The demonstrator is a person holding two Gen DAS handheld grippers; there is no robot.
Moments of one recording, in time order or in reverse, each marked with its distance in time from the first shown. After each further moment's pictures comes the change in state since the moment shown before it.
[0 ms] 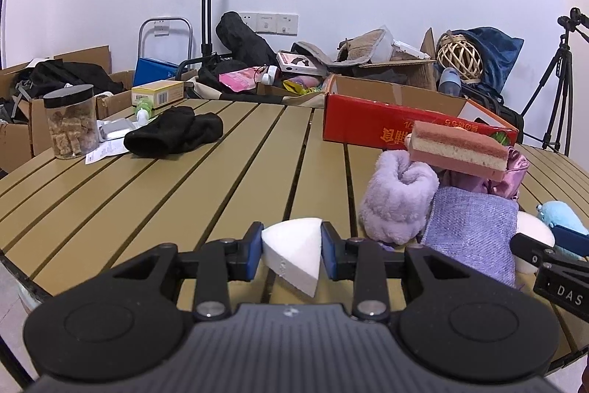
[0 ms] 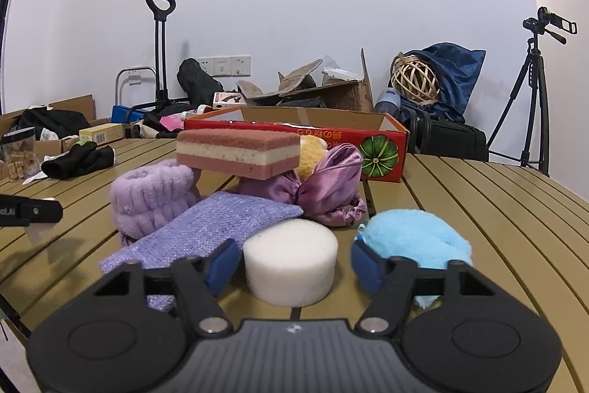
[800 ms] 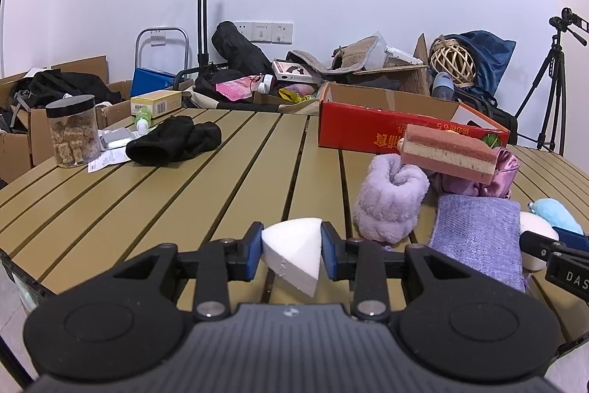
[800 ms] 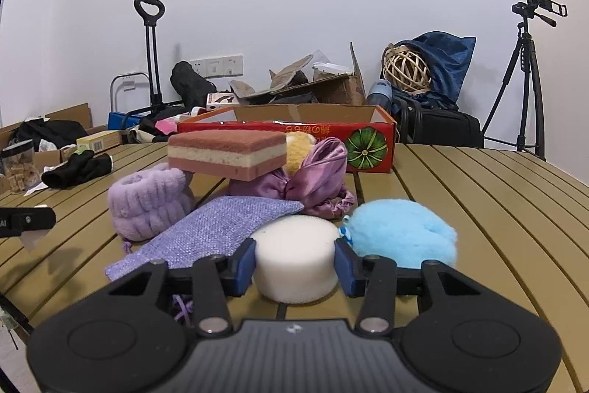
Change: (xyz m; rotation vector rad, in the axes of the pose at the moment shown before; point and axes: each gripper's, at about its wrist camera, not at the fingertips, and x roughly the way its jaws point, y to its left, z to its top) left arm -0.013 -0.001 -0.002 0.021 -0.029 -0.010; right arm -0.010 -0.013 0.000 0.054 0.018 0.000
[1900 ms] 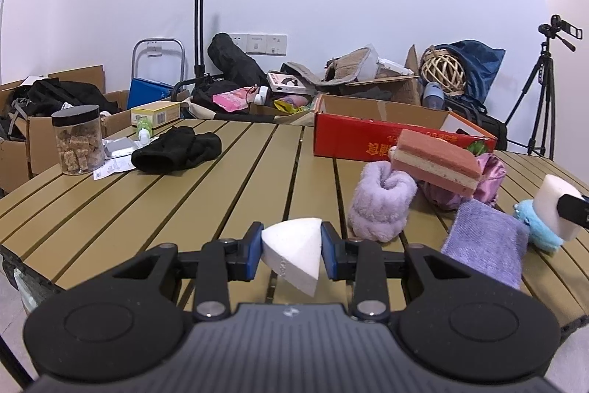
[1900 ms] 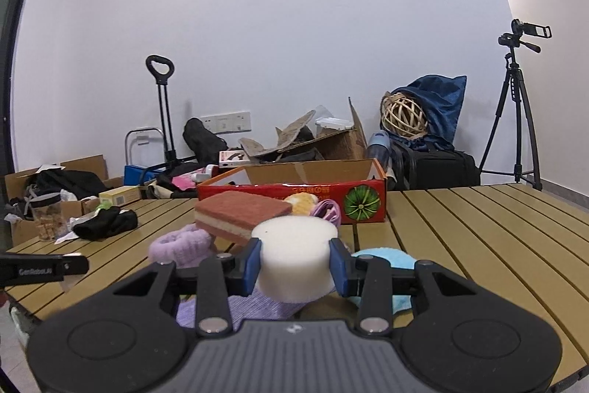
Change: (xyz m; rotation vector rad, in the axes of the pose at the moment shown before) left arm -0.025 0.005 -0.004 0.012 -0.037 -0.031; right arm -0.067 -0.009 0.009 0.044 -0.172 0.048
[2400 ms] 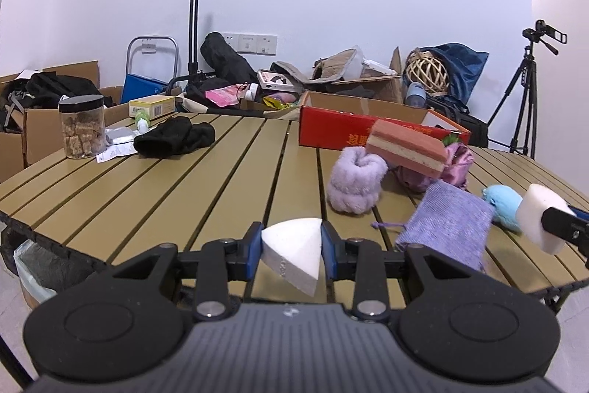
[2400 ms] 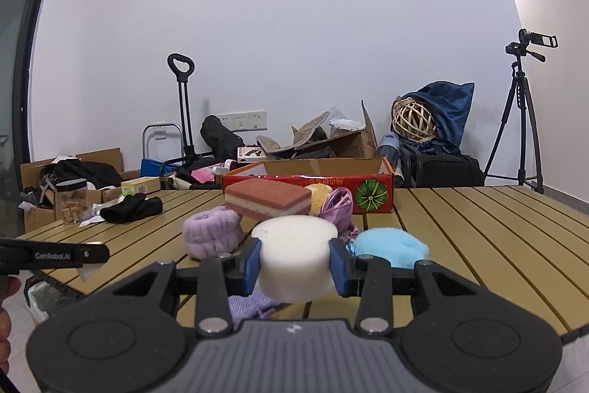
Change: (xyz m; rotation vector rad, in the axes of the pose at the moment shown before) left arm -0.043 -0.002 -0.022 -0.014 -0.002 -0.042; right arm -0.053 0.014 -0.019 -0.033 -0.005 0.032
